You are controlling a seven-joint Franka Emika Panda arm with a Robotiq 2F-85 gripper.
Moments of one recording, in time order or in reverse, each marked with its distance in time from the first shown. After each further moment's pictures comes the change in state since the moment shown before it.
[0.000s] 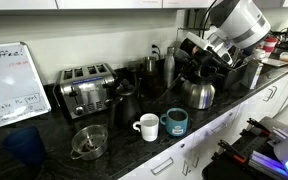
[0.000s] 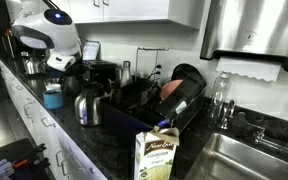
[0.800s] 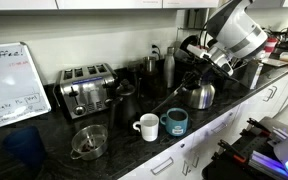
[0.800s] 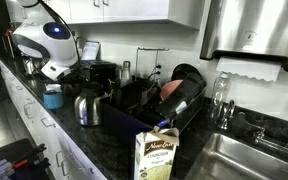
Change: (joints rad) arm 0.035 0.068 -0.002 -0.033 0.162 0.019 0.051
